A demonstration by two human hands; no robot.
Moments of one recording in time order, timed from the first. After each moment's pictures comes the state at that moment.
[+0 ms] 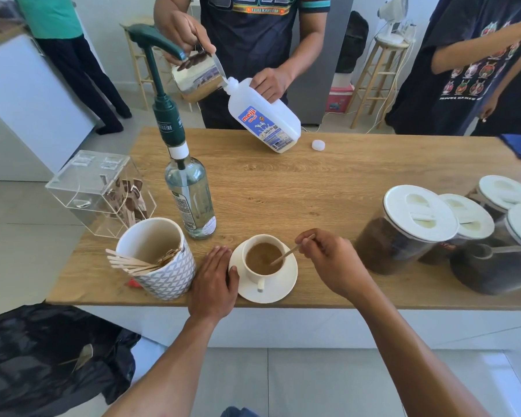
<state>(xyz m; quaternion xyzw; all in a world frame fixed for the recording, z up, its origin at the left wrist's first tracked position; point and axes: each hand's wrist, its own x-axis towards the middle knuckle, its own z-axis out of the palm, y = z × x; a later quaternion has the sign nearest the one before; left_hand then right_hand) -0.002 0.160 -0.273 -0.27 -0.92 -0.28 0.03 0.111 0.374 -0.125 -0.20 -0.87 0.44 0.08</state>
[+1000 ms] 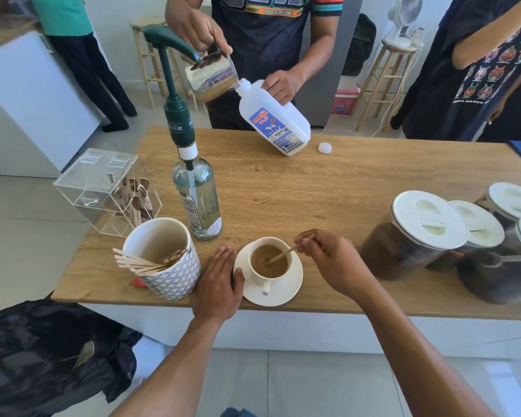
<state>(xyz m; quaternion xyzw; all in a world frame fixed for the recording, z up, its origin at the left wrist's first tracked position) -0.002 0.161 -0.272 -0.27 -0.92 -0.28 0.04 0.099 0.374 -0.124 -0.18 -0.88 0.44 0.07</state>
